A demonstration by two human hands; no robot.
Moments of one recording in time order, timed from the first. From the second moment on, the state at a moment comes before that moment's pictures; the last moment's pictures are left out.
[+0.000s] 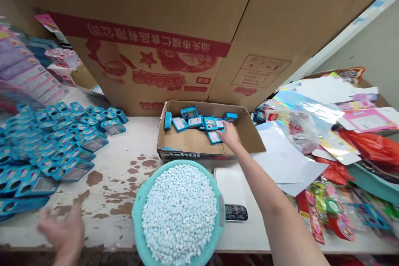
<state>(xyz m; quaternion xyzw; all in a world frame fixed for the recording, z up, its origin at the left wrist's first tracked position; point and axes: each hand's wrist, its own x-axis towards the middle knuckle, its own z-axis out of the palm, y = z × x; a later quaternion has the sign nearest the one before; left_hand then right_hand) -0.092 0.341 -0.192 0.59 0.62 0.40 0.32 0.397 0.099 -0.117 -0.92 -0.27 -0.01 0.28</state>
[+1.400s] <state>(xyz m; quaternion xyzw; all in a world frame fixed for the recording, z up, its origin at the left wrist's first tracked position) 0.065 0.137 -0.103 0.42 0.38 0.17 0.80 0.132 -0.040 -0.107 -0.79 -0.26 0.15 0.53</state>
